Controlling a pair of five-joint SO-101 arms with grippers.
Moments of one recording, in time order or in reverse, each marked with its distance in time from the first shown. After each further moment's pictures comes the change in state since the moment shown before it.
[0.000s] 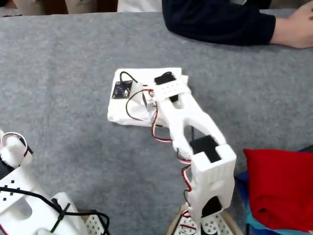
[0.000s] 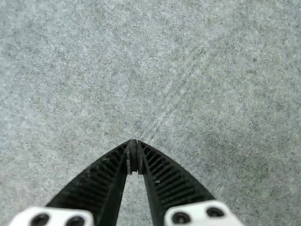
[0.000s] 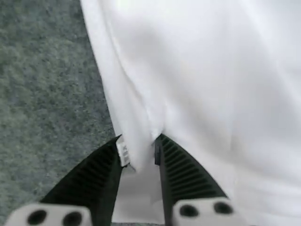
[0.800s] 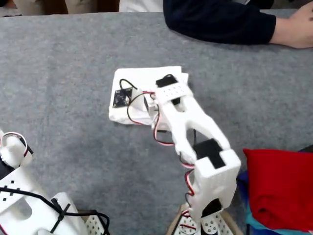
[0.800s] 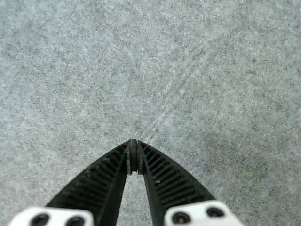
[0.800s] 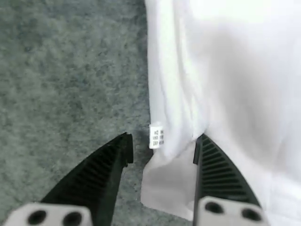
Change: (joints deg) left arm 1.1 0.0 0.0 0.0 0.2; right arm 0.1 -3.5 3.5 2.5 5.7
